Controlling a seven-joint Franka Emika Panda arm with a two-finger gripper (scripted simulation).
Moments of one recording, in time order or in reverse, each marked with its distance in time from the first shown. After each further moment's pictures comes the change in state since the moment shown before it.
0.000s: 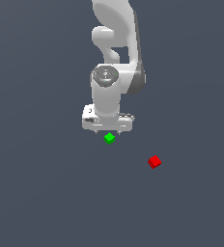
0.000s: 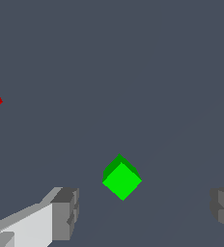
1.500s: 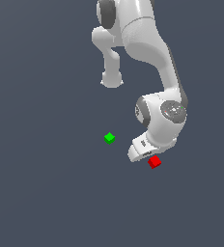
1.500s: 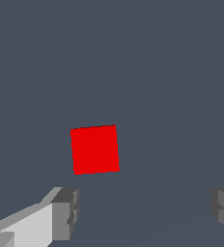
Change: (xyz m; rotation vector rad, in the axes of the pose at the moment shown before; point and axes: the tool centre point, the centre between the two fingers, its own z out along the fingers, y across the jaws) arm 0.078 -0.186 0.057 0.001 0.049 -0.391
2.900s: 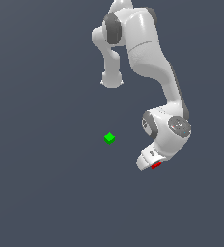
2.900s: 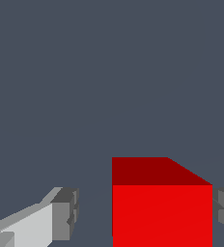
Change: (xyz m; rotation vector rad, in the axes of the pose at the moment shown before) arm 0.021 -0.035 0.059 -0.002 0.008 -0.083
